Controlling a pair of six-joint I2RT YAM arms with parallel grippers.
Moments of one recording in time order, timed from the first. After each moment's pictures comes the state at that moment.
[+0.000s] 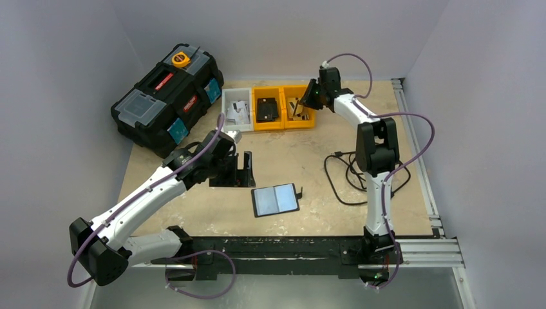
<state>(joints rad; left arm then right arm) -0.68 1.12 1.04 -0.91 0.07 -0.62 0.25 2.25 1.85 -0.28 -0.15 0.57</state>
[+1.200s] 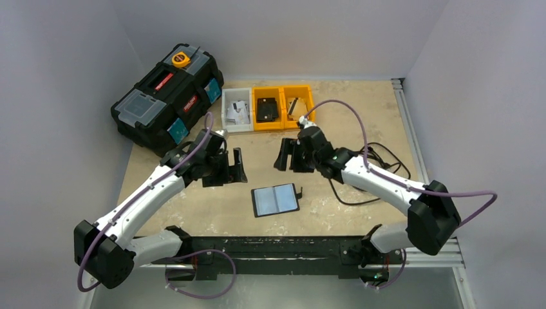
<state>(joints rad) -0.54 1.12 0.96 -0.86 0.09 -0.63 0.69 1.40 1.00 -0.32 -0.01 0.70</state>
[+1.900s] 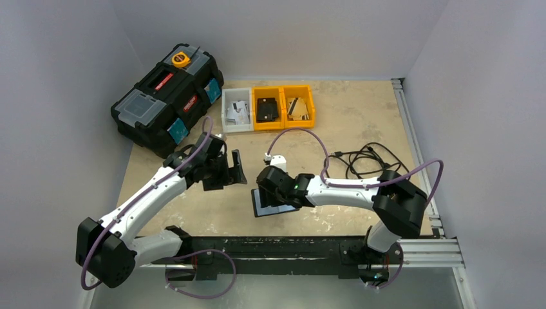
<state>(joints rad) -0.52 1.13 0.88 -0.80 0.09 -0.70 1.12 1.61 0.96 -0.33 0.27 0.84</state>
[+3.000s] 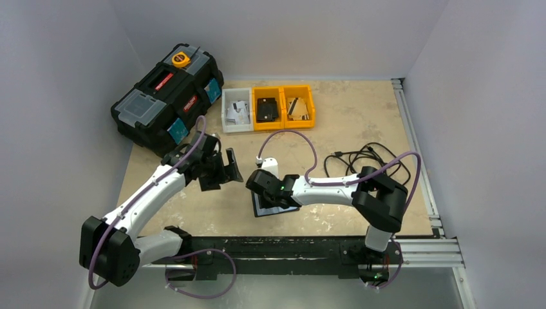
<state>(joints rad) -0.42 1.14 0.85 -0.78 0.13 -0.70 1.17 1.77 1.06 -0.38 0.34 0.86</state>
